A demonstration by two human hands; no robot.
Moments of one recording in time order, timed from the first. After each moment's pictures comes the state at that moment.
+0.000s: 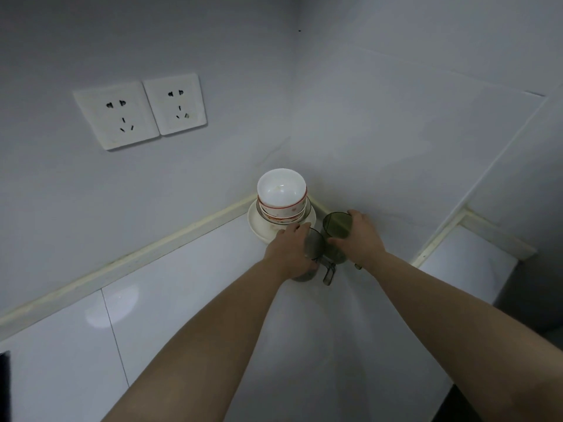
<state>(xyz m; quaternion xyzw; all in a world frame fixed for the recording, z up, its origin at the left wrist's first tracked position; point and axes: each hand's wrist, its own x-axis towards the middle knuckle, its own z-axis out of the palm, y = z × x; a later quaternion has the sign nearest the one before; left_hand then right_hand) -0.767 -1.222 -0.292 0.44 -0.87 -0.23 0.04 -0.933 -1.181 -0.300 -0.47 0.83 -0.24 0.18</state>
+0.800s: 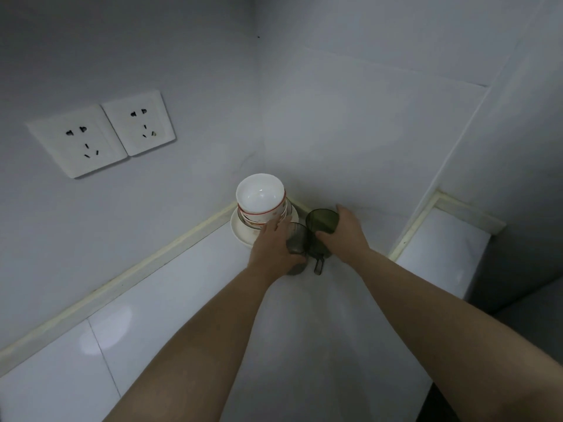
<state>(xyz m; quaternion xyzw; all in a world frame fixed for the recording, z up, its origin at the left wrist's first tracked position) -0.769 -1.230 -0.300 0.43 -0.86 -0.23 0.13 -0.925 -1.168 -0.284 -0.42 0.83 -0.33 0.19</state>
